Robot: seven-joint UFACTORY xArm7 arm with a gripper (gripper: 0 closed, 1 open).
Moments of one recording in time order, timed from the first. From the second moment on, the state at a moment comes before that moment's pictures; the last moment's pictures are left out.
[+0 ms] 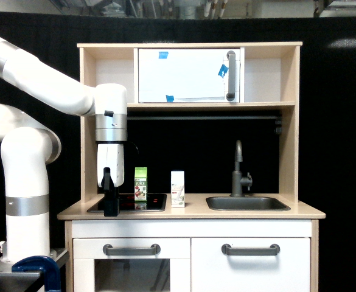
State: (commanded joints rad) arm -0.02 -0.94 0.02 0.11 0.02 1.06 -0.02
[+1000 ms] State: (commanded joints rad) arm 0.09 -0.83 -0.08 0.18 -0.05 0.90 -0.36
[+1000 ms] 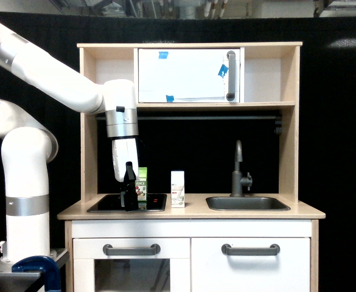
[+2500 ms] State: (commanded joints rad) arm 0.61 -0.41 -0.53 0.56 0.14 0.95 -1.57
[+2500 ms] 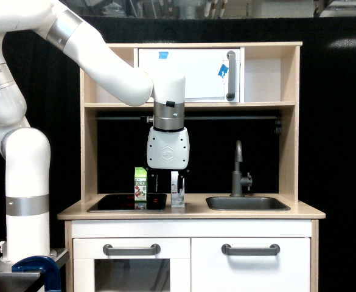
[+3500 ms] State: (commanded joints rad) arm 0.69 -0.31 -0.71 0.64 0.42 1.06 -1.79
